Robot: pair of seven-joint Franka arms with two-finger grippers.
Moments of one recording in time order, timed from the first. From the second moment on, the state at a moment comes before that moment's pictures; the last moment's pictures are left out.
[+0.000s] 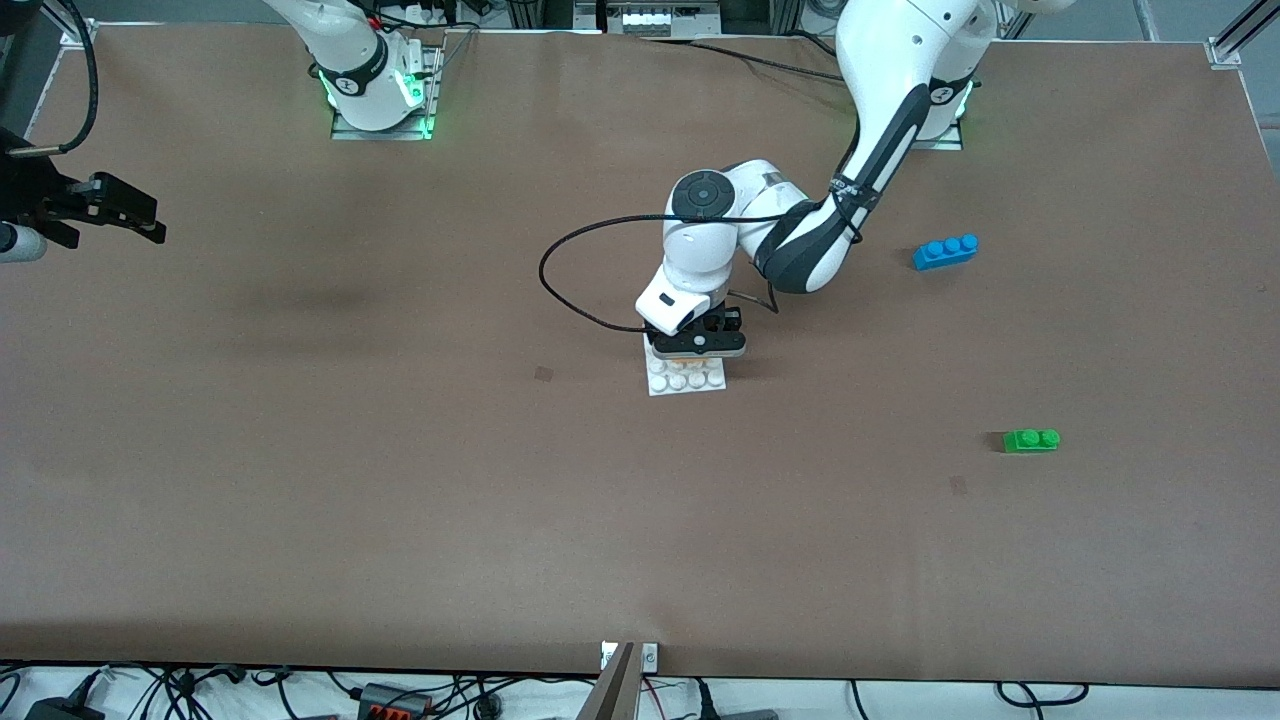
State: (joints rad) left arm -0.53 0.60 -0.21 -1.76 0.34 2.44 -1.02; right arm -0.05 -0.02 0.00 -1.66 -0.01 1.59 -0.13
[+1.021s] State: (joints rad) left arm -0.52 0.62 -0.24 -1.75 0.33 2.46 -1.02; right arm -0.05 -0.02 0.00 -1.66 -0.01 1.56 -0.12
